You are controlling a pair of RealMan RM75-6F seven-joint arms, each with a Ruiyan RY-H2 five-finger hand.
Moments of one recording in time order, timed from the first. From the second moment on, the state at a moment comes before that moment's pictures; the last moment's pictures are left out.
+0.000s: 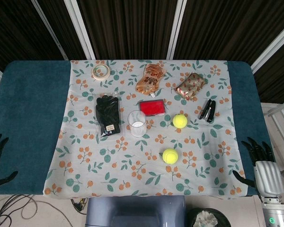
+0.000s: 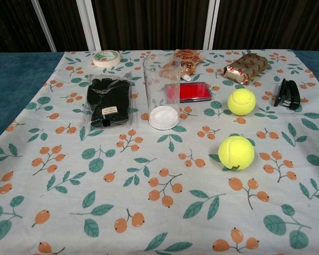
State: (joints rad) left arm 0.01 -1.08 -0.01 -1.69 1.55 1.58 0.15; right arm 0.03 -1.17 0.06 -1.74 -1.54 1.55 -0.01
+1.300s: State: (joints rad) left arm 0.00 -1.10 -0.02 -1.67 1.53 1.56 0.17; right arm 0.22 -1.16 0.12 -1.70 -1.44 1.22 0.10
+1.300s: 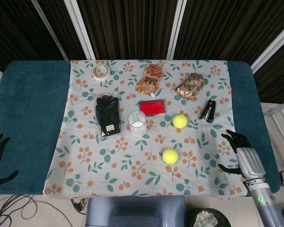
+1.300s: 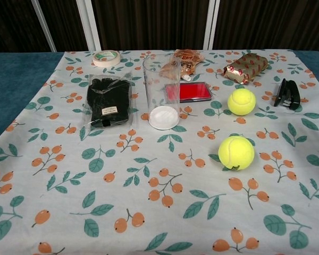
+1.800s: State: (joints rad) left arm -0.01 -1.10 -0.05 -1.67 1.47 1.55 0.16; right arm 0.61 -1.46 0.29 -1.38 -1.05 0.84 -0.16
